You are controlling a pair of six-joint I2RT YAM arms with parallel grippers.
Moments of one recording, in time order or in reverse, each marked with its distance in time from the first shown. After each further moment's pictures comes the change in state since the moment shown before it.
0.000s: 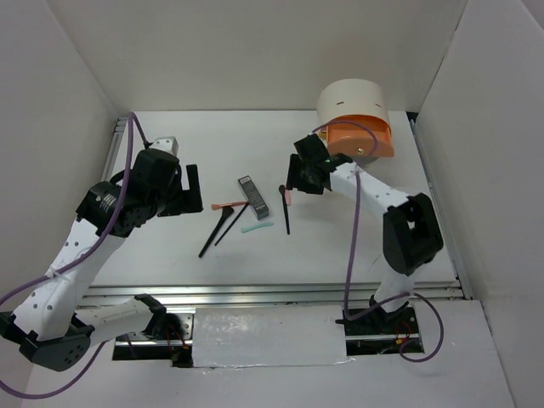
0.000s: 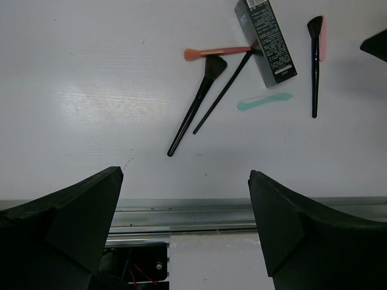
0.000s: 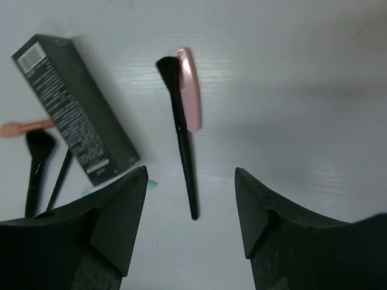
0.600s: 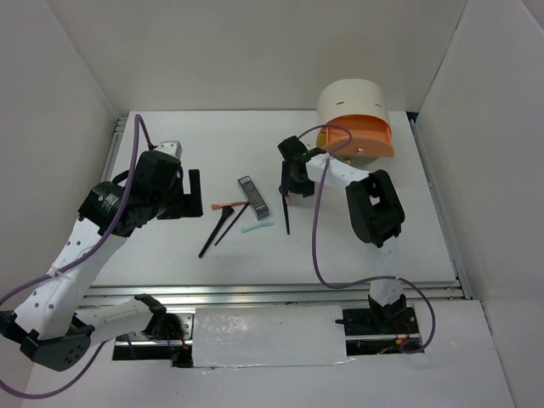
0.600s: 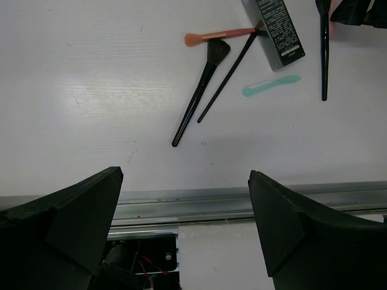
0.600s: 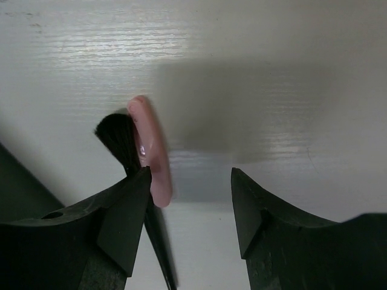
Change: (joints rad) left arm 0.000 0.001 -0.015 -0.022 0.035 0.034; right arm 0.002 0.413 0.291 -0.108 0.103 -0.058
